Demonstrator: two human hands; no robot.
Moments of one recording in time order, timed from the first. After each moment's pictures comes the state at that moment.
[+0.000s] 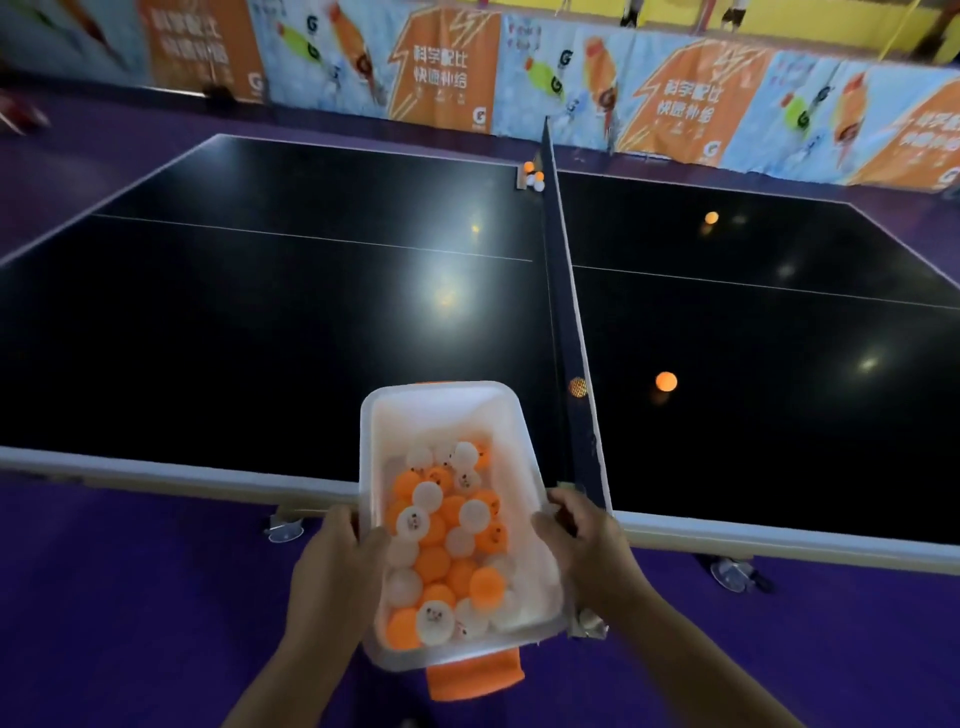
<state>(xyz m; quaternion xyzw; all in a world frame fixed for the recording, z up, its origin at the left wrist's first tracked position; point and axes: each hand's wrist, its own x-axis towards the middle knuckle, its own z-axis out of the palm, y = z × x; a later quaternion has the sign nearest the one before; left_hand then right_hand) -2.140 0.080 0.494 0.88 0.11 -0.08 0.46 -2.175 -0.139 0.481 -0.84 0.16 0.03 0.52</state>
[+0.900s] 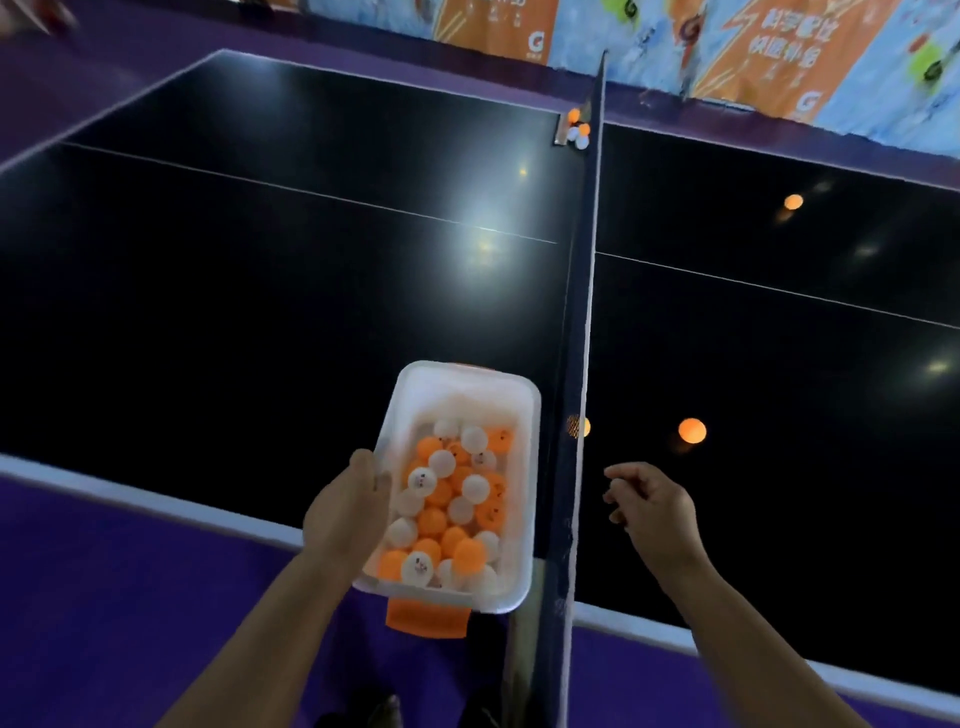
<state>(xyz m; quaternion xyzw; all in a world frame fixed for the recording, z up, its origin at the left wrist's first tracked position) -1.967 -0.039 0.423 0.95 0.09 -0.08 0.29 -2.011 -0.327 0.427 -0.82 0.25 -0.01 0.51</state>
